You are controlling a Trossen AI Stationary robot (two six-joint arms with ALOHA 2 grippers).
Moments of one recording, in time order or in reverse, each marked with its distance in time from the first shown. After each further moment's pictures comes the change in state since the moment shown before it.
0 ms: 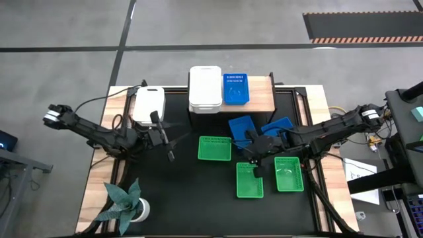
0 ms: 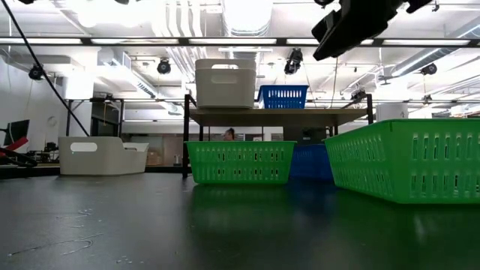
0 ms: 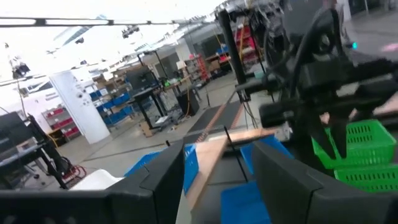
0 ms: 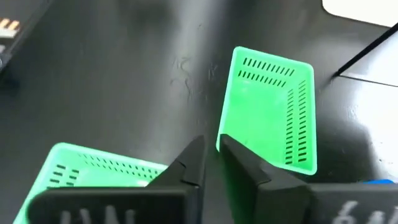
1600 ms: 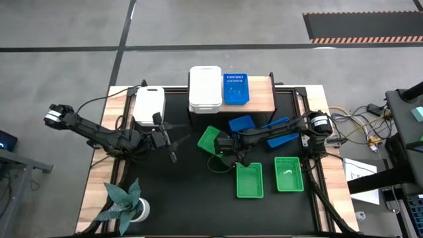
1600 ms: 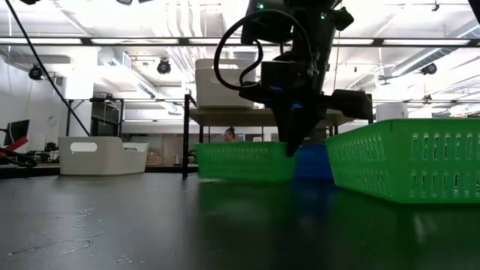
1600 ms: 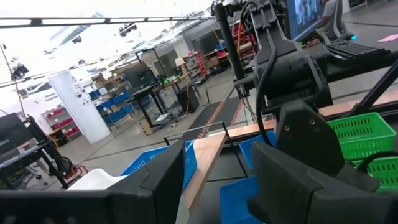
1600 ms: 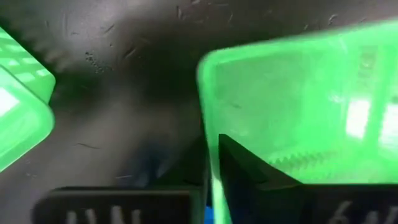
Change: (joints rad) left arm 0.000 0.031 0.003 0.006 0.000 0.010; right arm -0.149 0.617 0.429 -0.382 0.069 -0.845
